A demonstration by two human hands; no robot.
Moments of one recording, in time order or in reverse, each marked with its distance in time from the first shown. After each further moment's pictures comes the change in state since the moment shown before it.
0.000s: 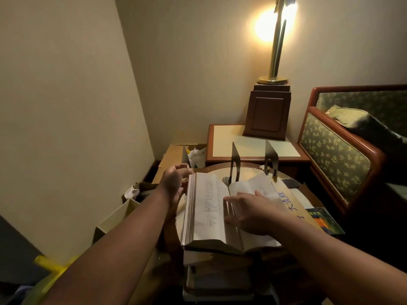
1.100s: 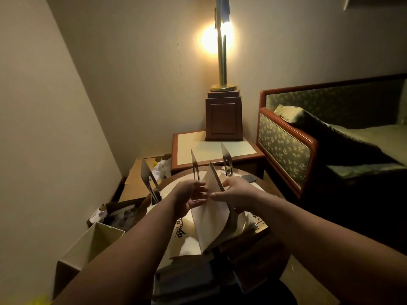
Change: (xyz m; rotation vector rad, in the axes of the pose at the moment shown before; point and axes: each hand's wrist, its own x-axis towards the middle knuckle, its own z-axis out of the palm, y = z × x) left_hand -0.041 -0.020 0.129 0.184 -0.306 -0.161; right_hand -0.052 0.039 -0.054 0.644 0.125 0.339
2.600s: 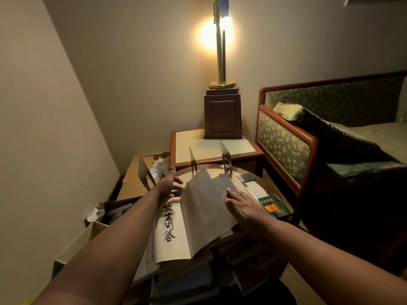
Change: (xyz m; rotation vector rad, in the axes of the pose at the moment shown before) left_hand 0.047 0.006 -0.056 0.295 0.111 0.029; right_hand 0.010 0.086 0.026 -0.362 -0.011 -0.187
